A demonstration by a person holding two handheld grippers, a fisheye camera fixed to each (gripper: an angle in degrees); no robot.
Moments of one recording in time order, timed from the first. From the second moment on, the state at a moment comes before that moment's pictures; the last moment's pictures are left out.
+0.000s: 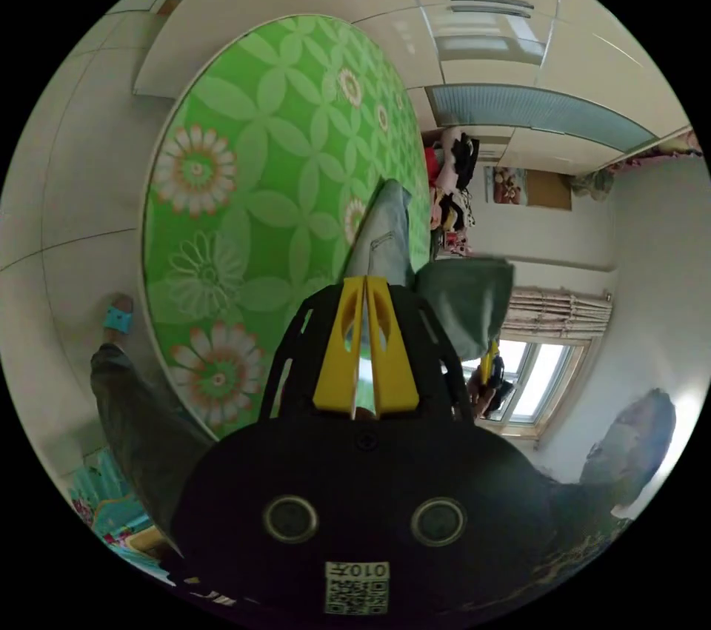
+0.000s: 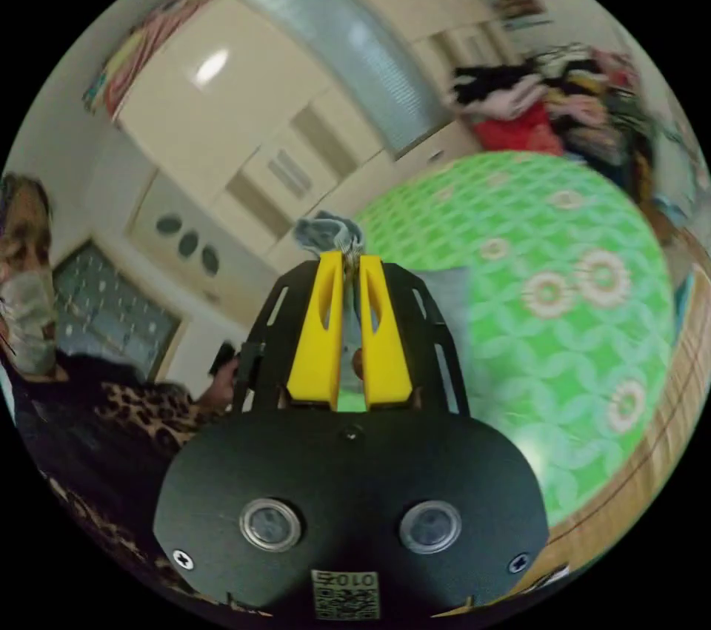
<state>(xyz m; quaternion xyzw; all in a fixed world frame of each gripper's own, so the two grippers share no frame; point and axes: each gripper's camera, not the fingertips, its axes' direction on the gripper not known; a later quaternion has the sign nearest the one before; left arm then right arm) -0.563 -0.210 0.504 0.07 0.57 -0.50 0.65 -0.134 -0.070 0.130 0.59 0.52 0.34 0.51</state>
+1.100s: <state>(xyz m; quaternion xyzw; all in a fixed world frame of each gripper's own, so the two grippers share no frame) -0.370 -0.331 0.395 0.11 0.42 -0.17 0.88 0.066 0.069 0.208 0.53 0.33 0.54 0.57</state>
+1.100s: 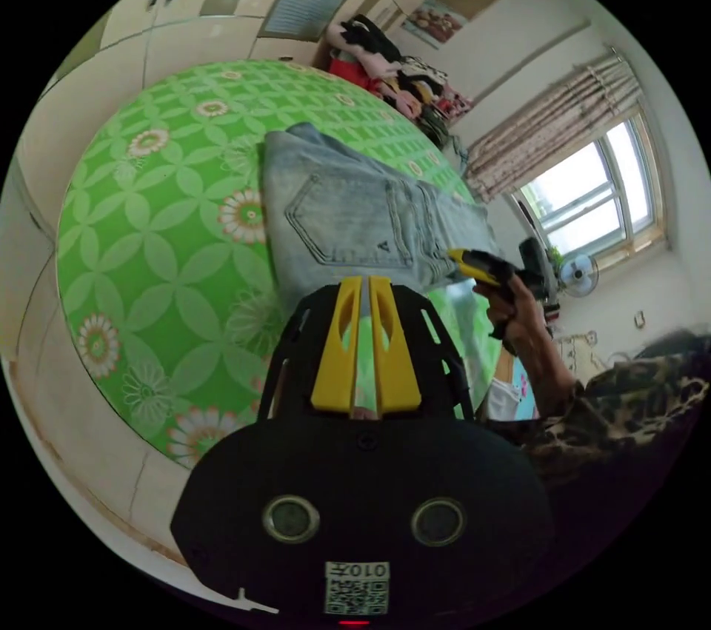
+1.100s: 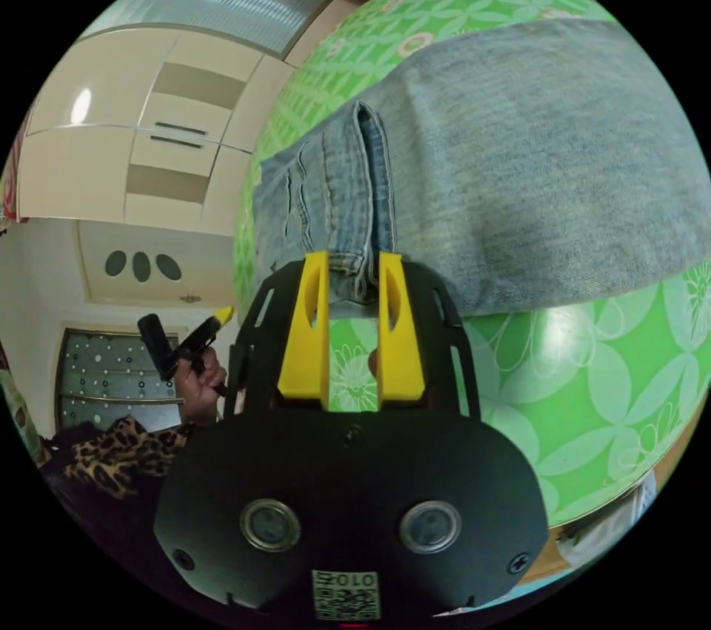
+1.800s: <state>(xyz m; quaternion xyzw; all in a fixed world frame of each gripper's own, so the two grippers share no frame) -0.272 -0.399 0.305 0.23 0.16 -0.04 0.96 0.021 -0.024 0.165 0.57 0.27 0.39 0.67</state>
